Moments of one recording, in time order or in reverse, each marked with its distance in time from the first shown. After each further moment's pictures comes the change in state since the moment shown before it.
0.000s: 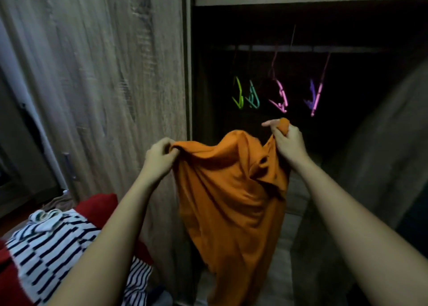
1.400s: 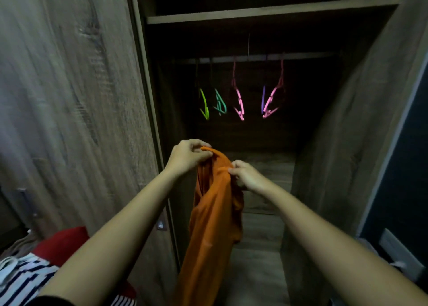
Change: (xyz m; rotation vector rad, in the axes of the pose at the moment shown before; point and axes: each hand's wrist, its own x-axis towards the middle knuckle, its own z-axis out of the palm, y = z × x) left_hand 0.027 0.094 0.083 -0.048 -0.366 0.020; right_hand -0.046 0.000 0.015 0.155 -0.424 0.461
